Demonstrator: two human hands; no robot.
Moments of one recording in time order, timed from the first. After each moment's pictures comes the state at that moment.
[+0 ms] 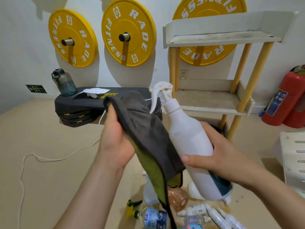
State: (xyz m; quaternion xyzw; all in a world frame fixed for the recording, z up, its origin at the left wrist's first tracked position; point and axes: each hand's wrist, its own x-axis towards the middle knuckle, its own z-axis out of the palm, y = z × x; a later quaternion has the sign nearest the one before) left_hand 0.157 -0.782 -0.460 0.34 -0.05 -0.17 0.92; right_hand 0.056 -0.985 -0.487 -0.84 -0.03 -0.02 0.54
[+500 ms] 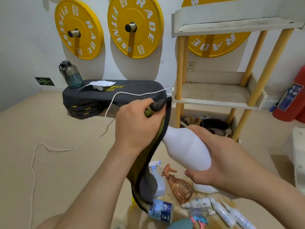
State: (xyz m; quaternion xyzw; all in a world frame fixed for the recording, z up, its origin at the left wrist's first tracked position) left_hand 0.156 -0.787 -0.471 0.85 -0.22 0.31 0.37; right_hand 0.041 -0.969 -0.485 -0.96 -0.08 -0.03 0.27
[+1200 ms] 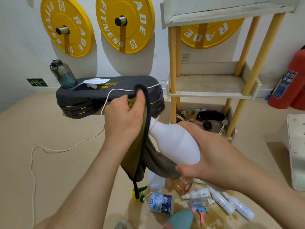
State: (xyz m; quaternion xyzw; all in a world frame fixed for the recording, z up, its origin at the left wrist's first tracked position) left_hand 0.154 -0.789 -0.466 0.86 -0.09 0.25 0.44; right_hand 0.042 -0.961 -0.501 -0.95 -0.06 -0.02 0.30
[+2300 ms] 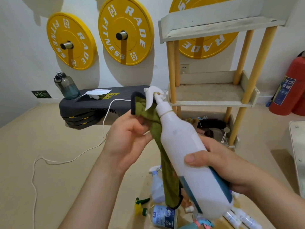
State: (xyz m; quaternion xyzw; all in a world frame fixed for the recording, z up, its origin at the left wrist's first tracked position) left_hand 0.147 -0.785 -0.463 0.49 -0.14 -0.19 0.84; right_hand 0.055 -0.972 -0.499 -0.66 -0.02 0.13 0.74
